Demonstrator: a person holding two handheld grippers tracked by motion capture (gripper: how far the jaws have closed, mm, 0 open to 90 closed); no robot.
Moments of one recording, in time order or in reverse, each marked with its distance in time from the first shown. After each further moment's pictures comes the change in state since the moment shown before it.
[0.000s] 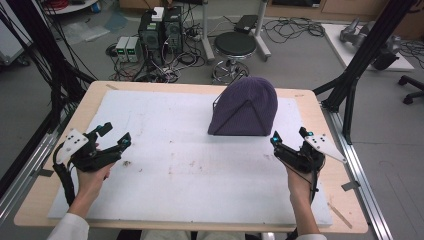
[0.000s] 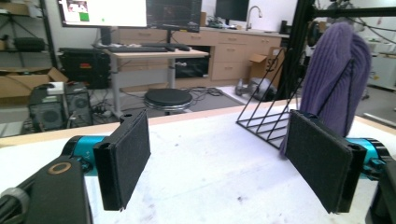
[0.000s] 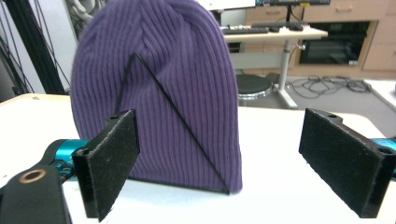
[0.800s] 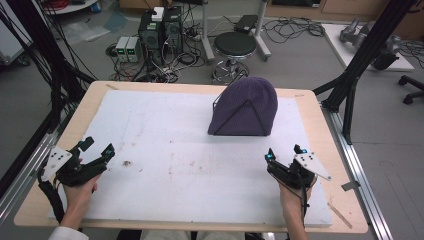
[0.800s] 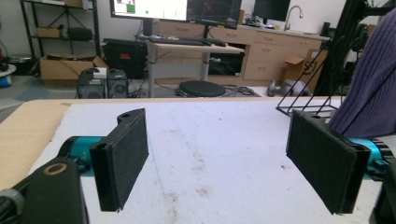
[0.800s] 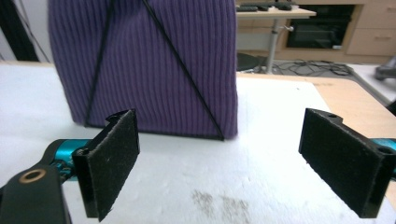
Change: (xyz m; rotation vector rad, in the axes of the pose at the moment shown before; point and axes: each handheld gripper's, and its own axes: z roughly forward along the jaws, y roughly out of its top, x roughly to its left) left arm 0.022 -0.035 -0.037 0.003 0.151 -0.044; right arm 0.009 -0.053 -0.007 0.056 -0.066 -0.038
